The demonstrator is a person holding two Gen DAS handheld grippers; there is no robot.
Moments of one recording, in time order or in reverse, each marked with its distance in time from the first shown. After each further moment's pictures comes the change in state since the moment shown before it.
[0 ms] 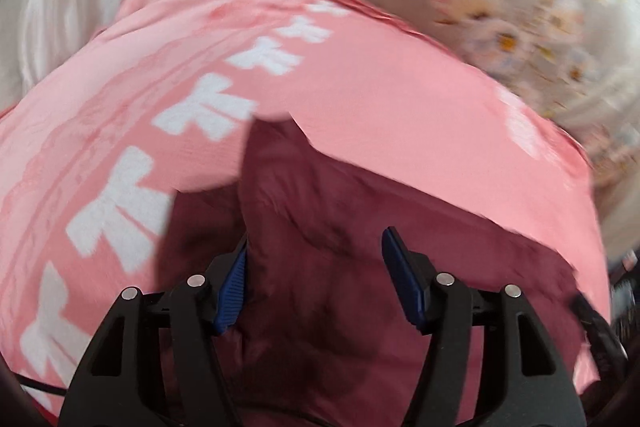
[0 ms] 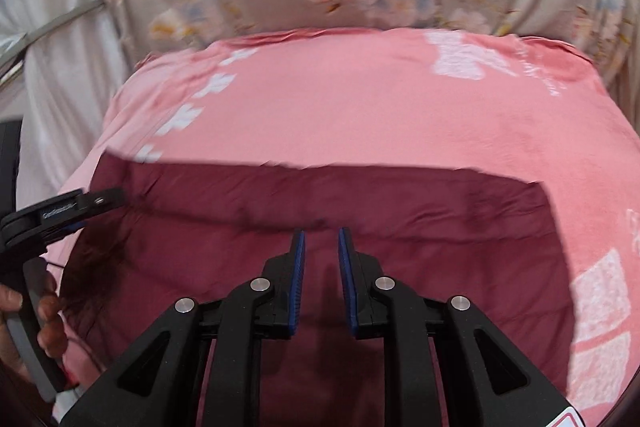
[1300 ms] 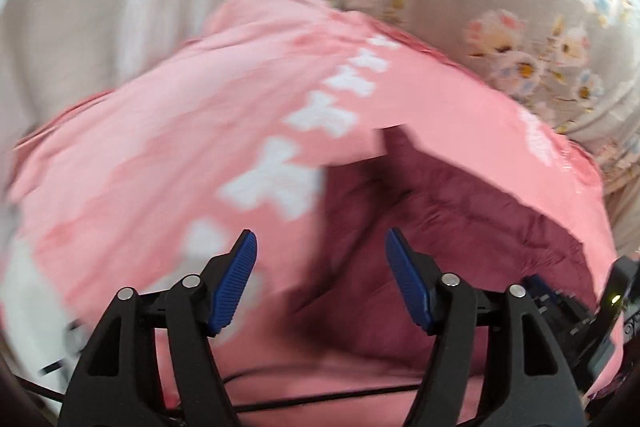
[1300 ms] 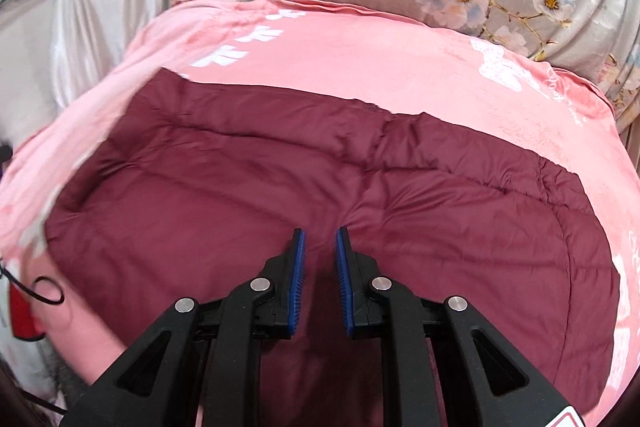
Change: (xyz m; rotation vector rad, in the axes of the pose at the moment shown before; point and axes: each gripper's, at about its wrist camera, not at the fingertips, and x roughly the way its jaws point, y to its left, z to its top) left arm -0.118 0.108 -0.053 -0.078 -0.084 0.164; right arm 0.001 0.074 -0.049 -0.162 0.012 -0.062
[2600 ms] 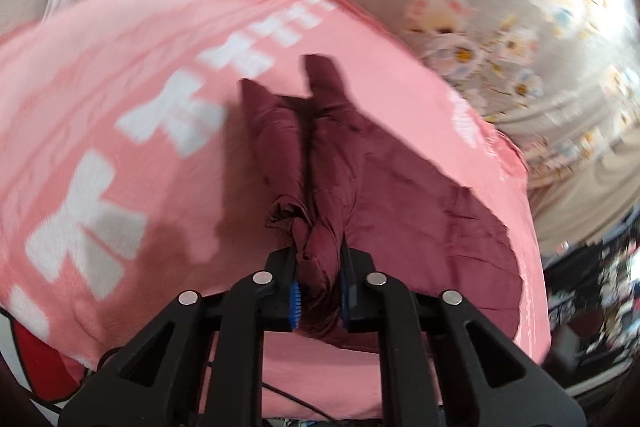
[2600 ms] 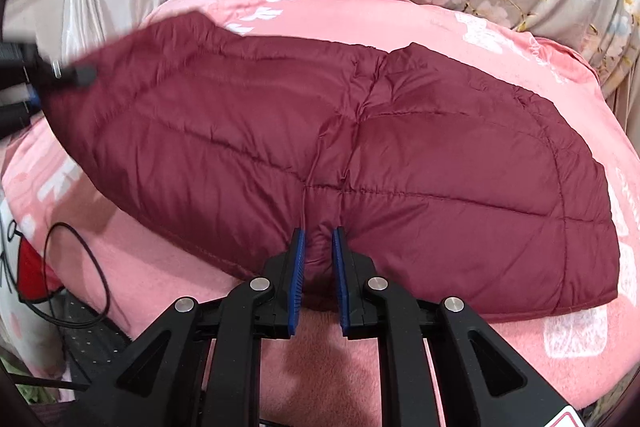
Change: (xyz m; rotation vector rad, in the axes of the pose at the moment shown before) left arm 0.018 -0.051 -0.022 -0.035 0.110 -0.376; right arm -0.014 0.015 -0.067 0.030 0.024 -0.045
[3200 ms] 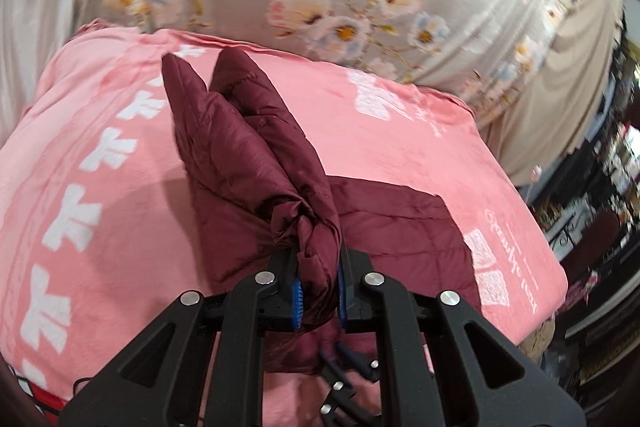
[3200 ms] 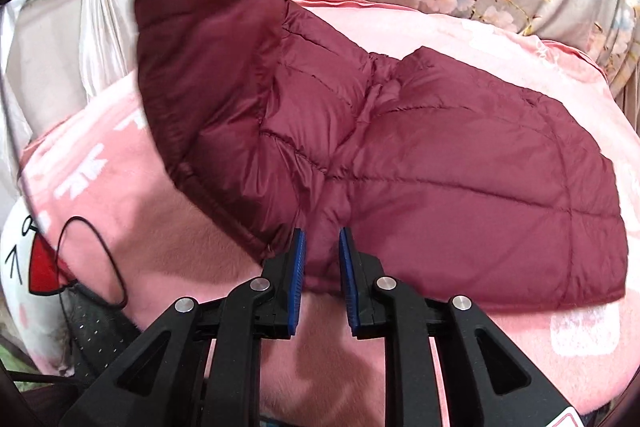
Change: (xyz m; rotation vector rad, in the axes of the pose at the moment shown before) left arm 0.010 -0.171 -0.009 0.375 -0.024 -0.081; right arm -0.028 -0.011 -0.023 0.044 -0.057 0.075
